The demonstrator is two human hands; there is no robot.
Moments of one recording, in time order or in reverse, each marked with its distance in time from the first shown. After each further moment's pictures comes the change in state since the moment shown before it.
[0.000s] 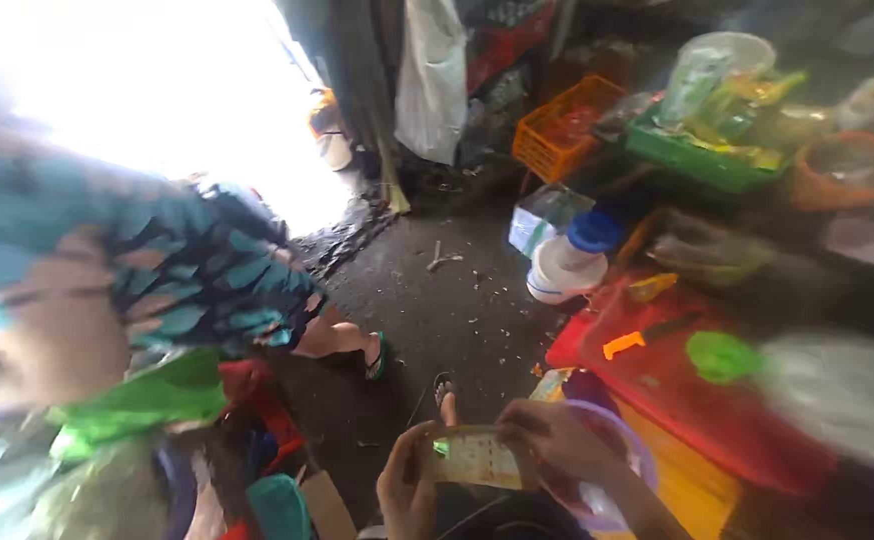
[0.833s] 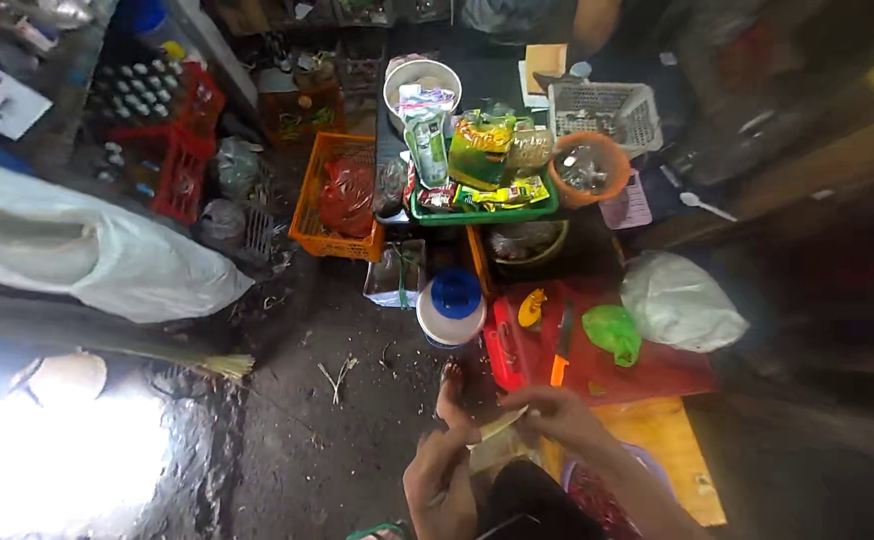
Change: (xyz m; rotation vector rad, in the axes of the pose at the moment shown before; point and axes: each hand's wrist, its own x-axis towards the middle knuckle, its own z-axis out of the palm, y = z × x) left_hand 0.441 0.026 0.384 -0.290 -0.893 0.192; right_hand 0.184 0.040 -0.329 0.494 0.981 -0.039
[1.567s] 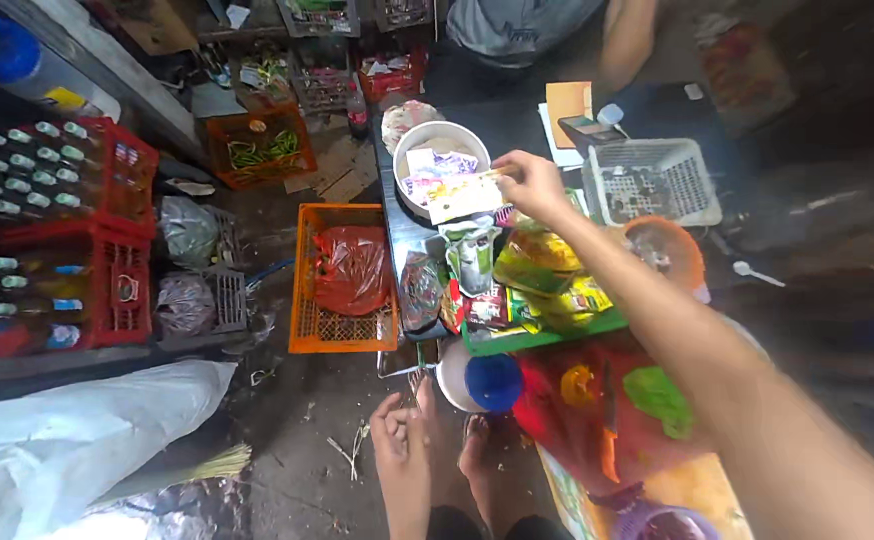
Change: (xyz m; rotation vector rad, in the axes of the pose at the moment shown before) left_hand 0.349 -0.136 -0.067 -0.028 0.068 -0.512; right_hand 0.592 -0.161 -0.150 -1.040 0.429 0.011
